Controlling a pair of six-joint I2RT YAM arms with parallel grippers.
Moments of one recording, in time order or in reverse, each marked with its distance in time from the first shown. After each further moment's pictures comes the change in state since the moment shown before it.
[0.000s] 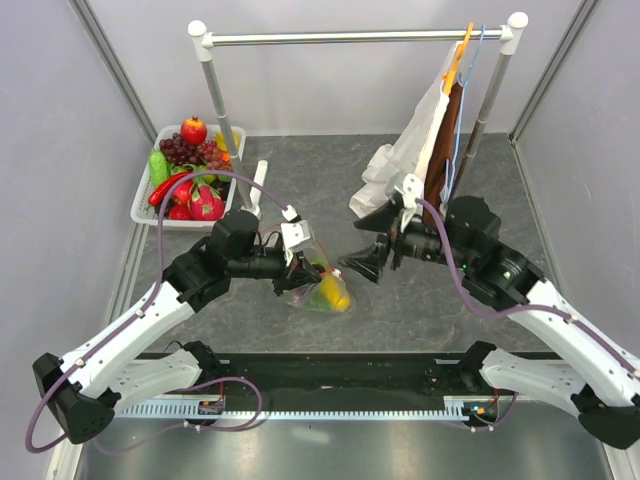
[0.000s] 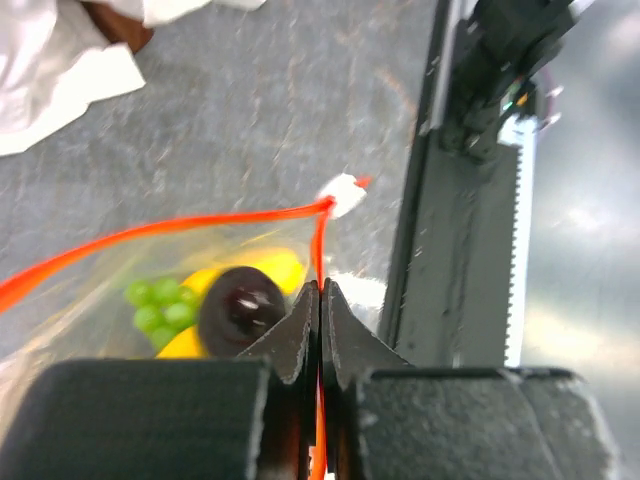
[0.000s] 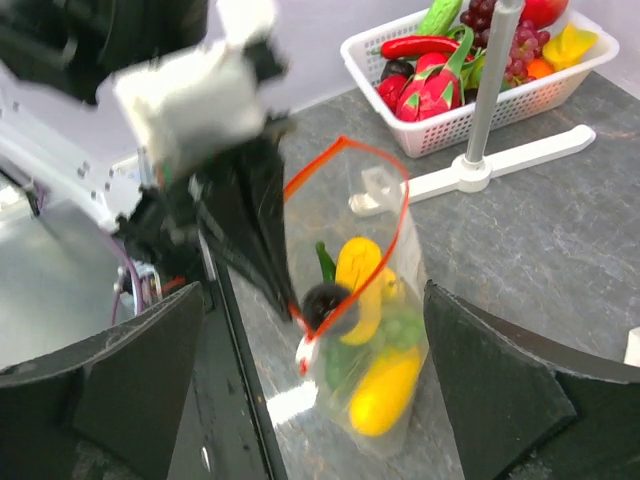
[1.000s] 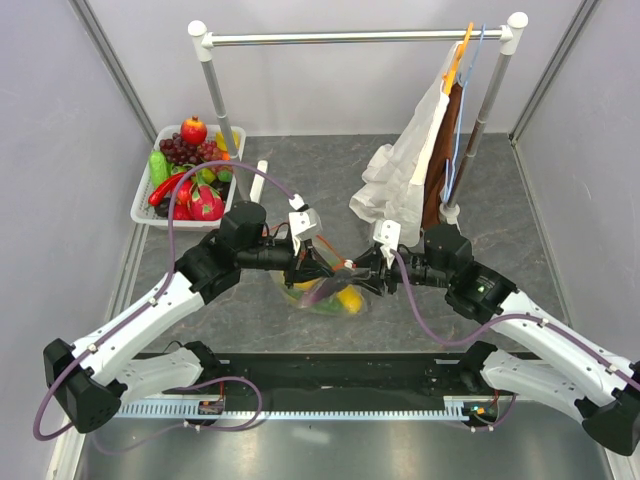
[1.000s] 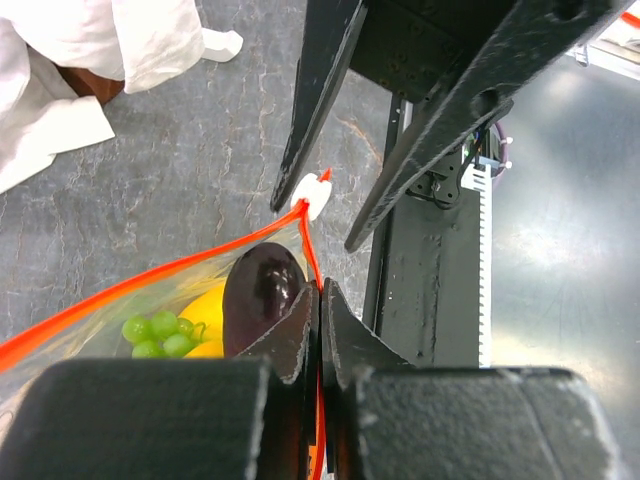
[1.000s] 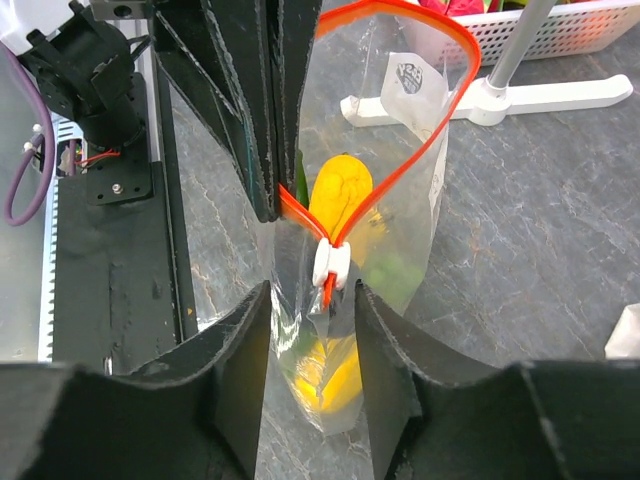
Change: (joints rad) left arm 0.004 0.081 0.019 0.159 0.090 -0.122; right arm 0.000 -0.093 -0.363 0.113 -0.086 -0.298
